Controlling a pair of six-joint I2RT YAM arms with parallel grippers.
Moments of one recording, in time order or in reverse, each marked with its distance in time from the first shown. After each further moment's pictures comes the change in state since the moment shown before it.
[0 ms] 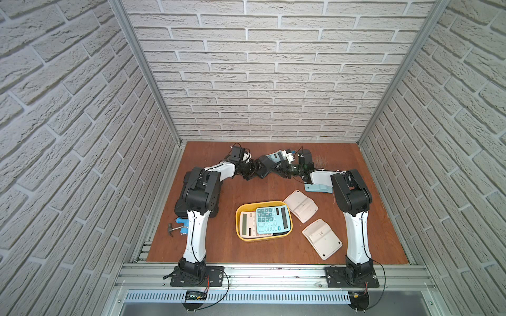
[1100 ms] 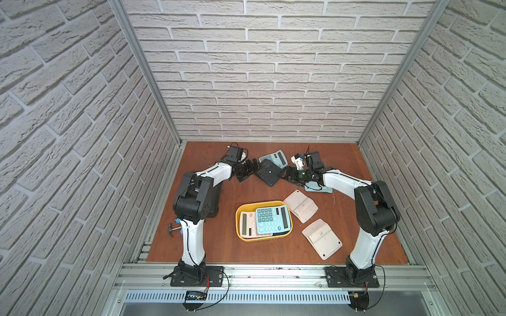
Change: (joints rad) left arm 0.004 -0.165 -0.092 -0.101 -0.198 0.034; right arm -0.003 -0.327 -0.135 -0.547 0.281 -0.314
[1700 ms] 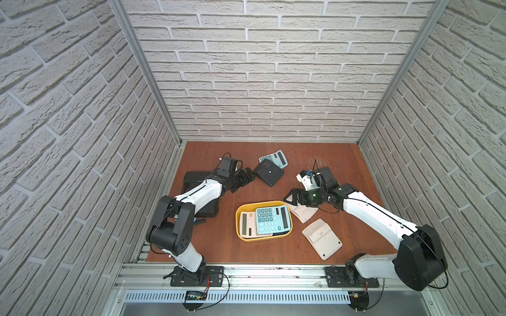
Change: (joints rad) left arm -0.037 -0.382 -0.389 0.061 -0.171 -0.052; right arm 0.110 -0.546 -0.324 -0.307 0.086 -0.074
